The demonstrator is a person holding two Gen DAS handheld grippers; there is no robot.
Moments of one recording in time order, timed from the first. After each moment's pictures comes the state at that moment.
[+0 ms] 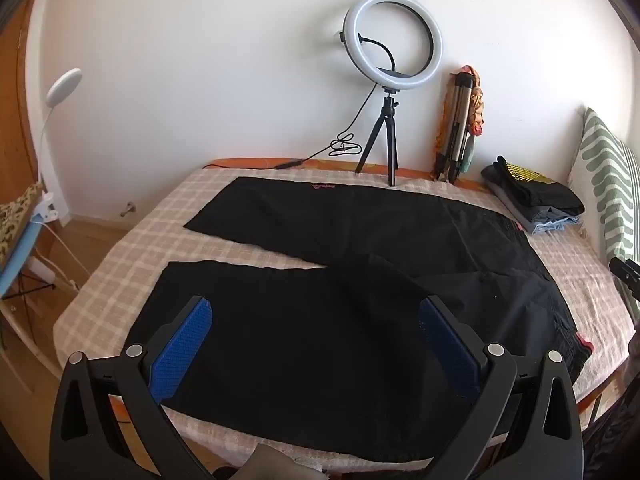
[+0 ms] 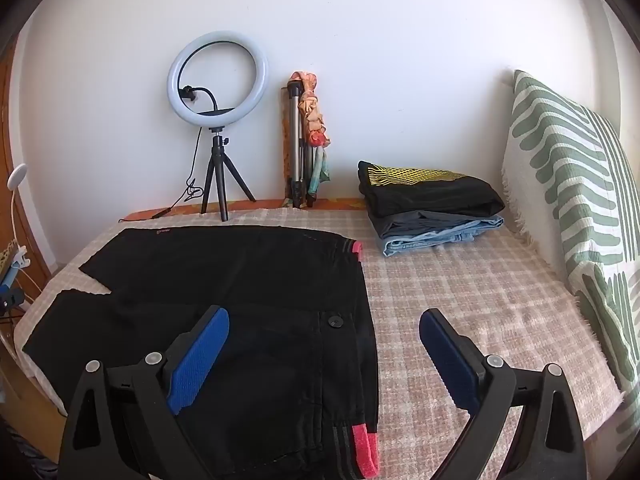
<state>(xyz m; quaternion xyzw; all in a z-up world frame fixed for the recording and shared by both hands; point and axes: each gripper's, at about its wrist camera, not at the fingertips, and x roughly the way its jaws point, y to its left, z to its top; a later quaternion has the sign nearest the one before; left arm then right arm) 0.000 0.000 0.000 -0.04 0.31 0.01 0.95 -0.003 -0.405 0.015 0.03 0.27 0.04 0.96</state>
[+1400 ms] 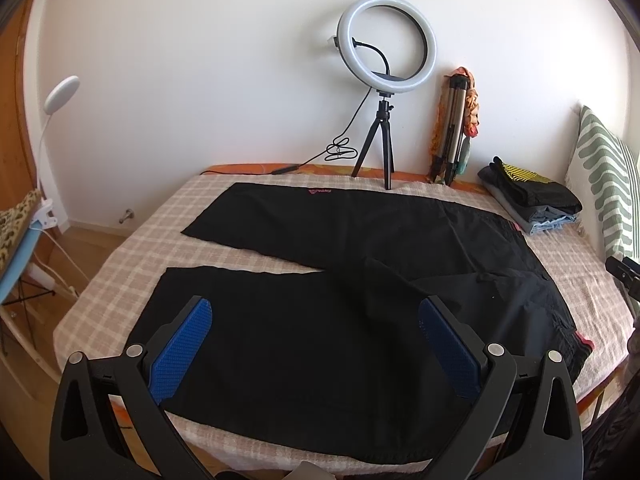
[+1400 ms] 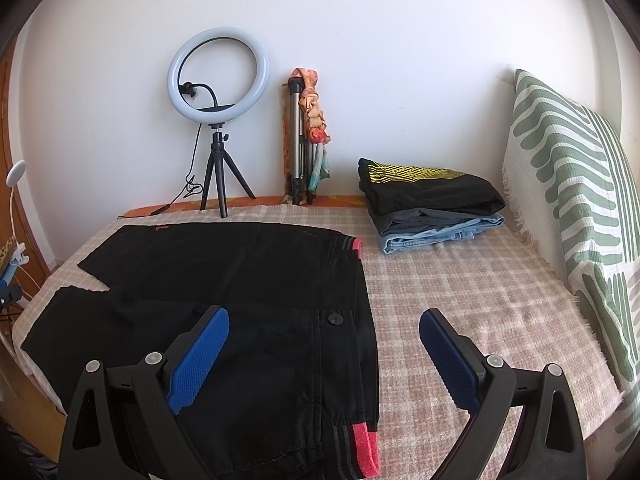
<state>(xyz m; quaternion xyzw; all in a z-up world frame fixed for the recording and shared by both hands) -0.001 -0.003 0.002 -0.03 0.30 0.02 0.95 -0.002 -0.405 0.008 0.02 0.28 0.04 0.96</state>
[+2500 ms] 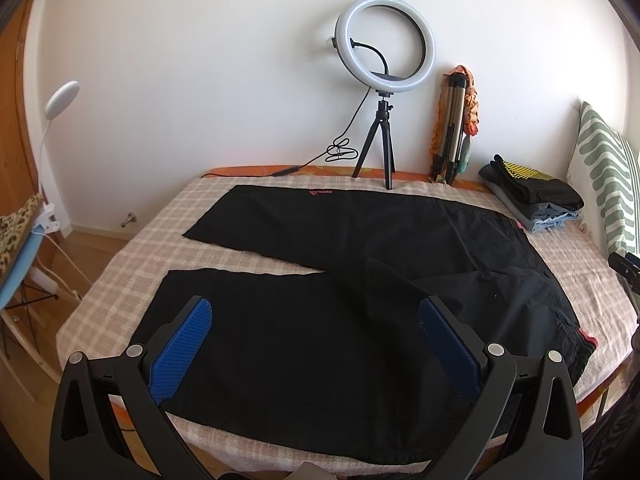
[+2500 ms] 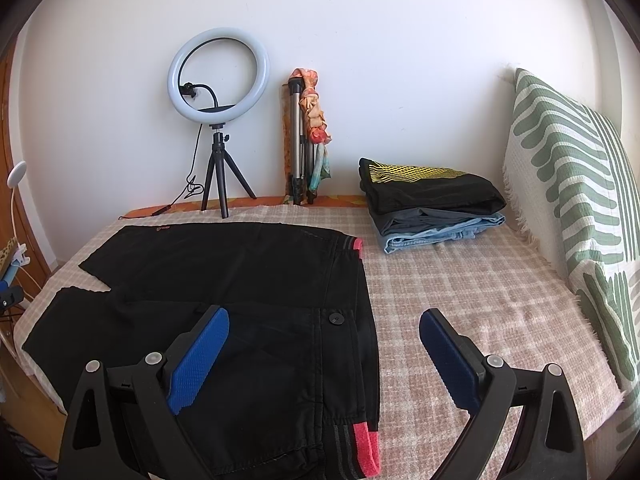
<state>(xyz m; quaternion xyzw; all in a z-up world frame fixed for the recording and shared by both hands) -0.003 -0.006 0.001 -0.02 0.30 0.02 0.95 -0.002 -0.404 0.008 0.02 0.28 0.04 0.96</state>
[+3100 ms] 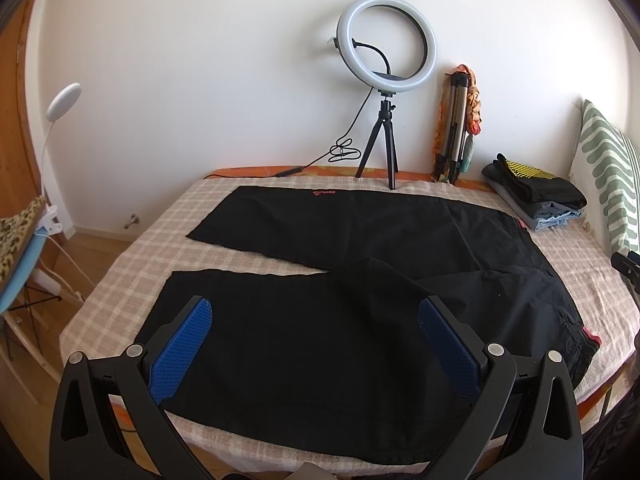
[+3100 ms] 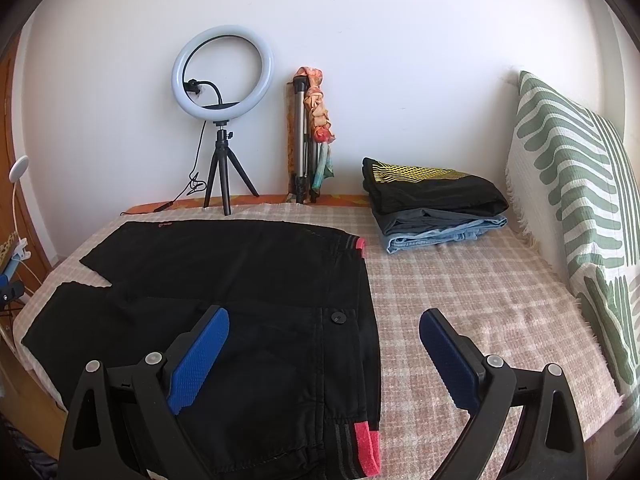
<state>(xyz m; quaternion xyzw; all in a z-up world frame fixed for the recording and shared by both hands) -0.003 -0.006 0.000 -0.02 0.30 0.03 0.95 -0.002 -0.401 0.009 0.02 0.28 0.04 0.96</state>
